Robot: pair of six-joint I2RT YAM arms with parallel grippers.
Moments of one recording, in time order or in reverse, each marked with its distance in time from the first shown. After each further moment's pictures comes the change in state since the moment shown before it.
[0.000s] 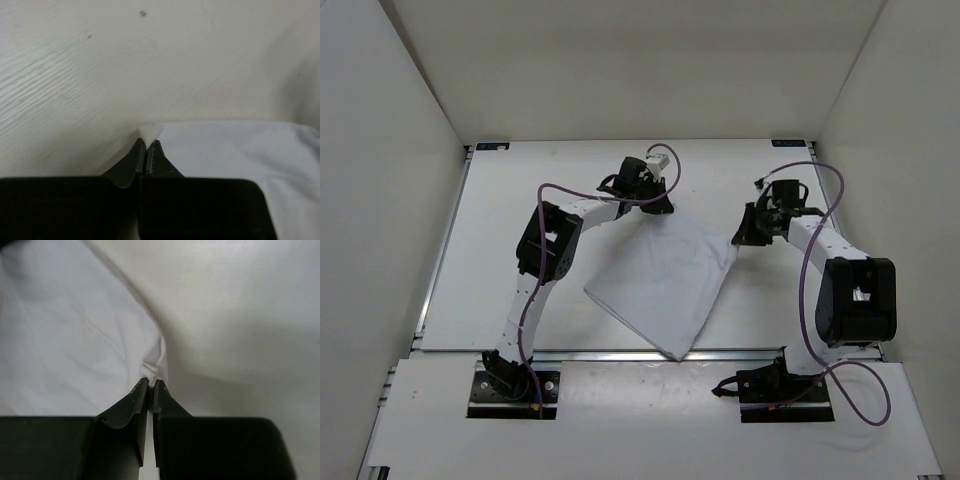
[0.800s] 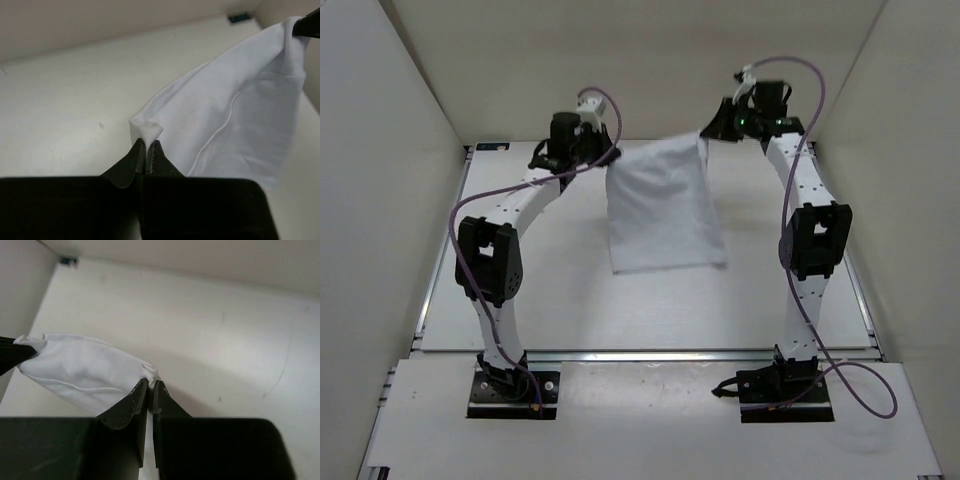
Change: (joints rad) left arm 0.226 -0.459 -0.182 -0.077 -0.100 0.084; right arm 0.065 0.584 1.079 -0.087 -0.215 0.077
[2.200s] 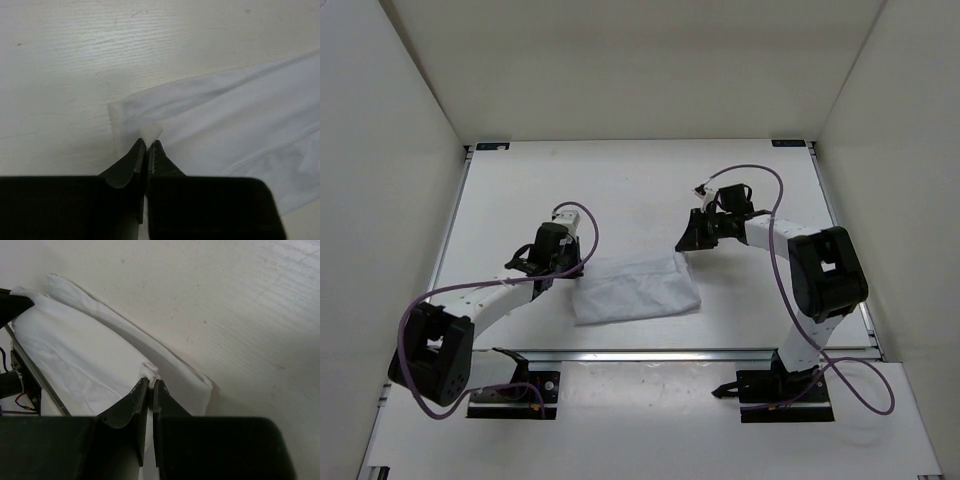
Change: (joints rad) left arm -0.097 -0.671 -0.993 -0.042 -0.354 -0.071; right arm 0.184 -0.373 -1.046 0.377 -0.085 0.026
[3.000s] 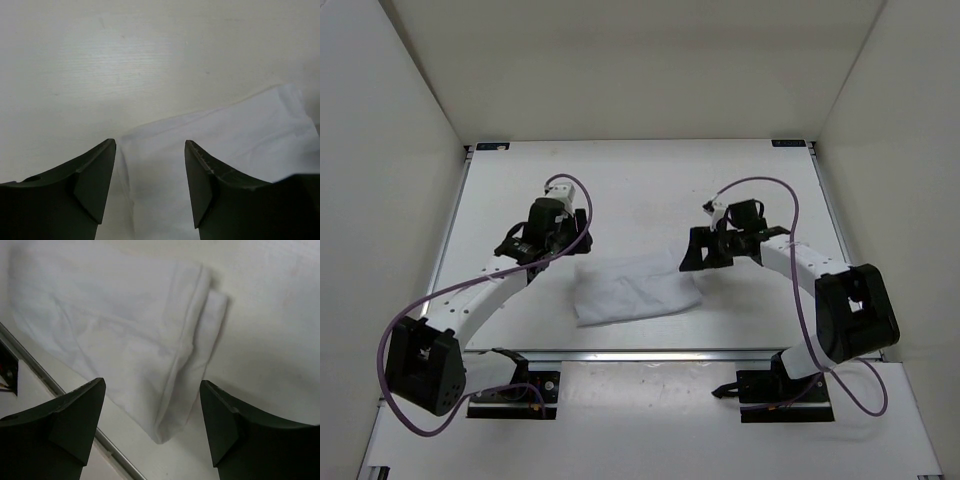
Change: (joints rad) left arm 0.013 -0.039 0.234 -0.171 -0.054 -0.023; right arm 0.016 -0.273 -0.133 -0.156 0.087 -0.092
